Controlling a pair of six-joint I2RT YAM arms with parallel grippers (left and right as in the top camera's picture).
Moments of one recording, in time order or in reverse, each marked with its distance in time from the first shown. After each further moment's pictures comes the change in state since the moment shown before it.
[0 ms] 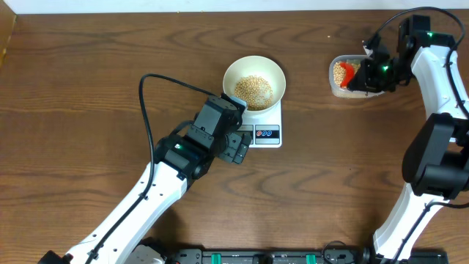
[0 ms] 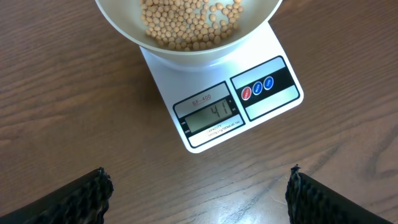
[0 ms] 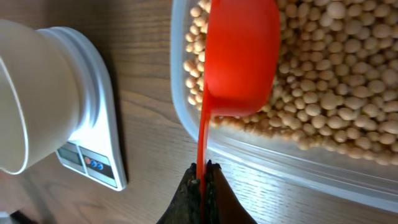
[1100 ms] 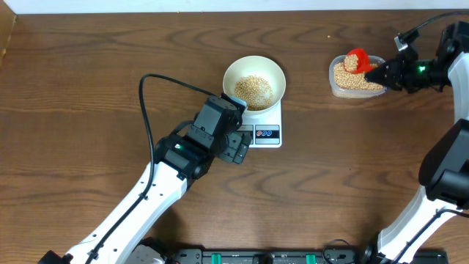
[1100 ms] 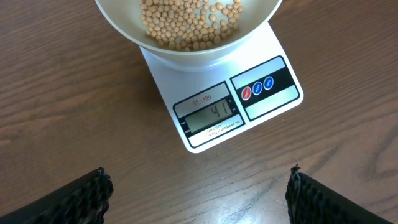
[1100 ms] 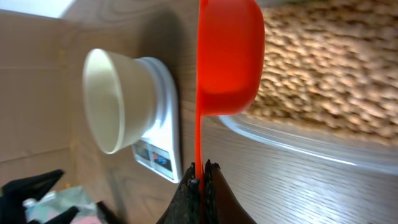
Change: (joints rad) left arm 0.000 0.000 0.000 0.000 0.000 0.000; right arm -0.177 -0.033 -0.001 -0.045 -0.348 -0.055
